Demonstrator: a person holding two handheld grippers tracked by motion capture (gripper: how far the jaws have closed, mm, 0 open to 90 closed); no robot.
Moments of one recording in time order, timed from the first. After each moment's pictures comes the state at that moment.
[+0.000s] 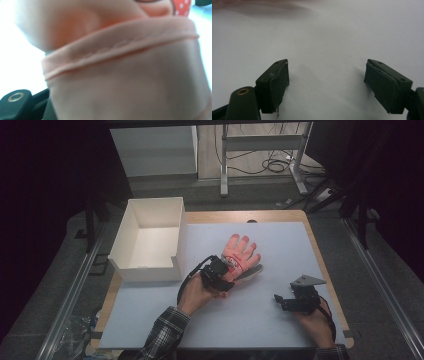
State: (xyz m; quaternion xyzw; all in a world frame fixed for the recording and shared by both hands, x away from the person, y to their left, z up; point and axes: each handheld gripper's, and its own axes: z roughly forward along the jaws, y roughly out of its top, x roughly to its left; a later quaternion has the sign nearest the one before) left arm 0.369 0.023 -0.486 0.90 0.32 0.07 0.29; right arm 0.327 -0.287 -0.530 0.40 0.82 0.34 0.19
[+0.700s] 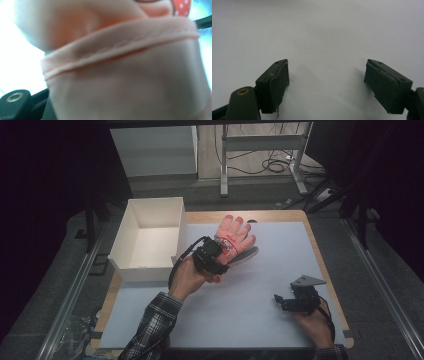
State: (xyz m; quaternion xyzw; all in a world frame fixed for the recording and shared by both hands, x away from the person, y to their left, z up) left arm 0.385 0.046 -0.423 0.89 0.33 0.09 0.29; right arm 0.326 -0.286 -0.530 0.40 0.82 0.34 0.20
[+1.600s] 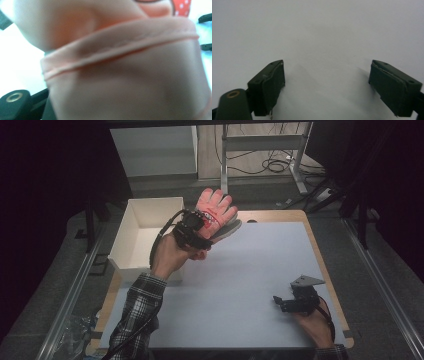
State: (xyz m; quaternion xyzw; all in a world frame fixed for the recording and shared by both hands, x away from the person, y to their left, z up) left arm 0.408 0.096 -0.357 0.87 0.39 0.12 0.28; right arm 0.326 -0.285 -0.531 0.40 0.83 0.34 0.19
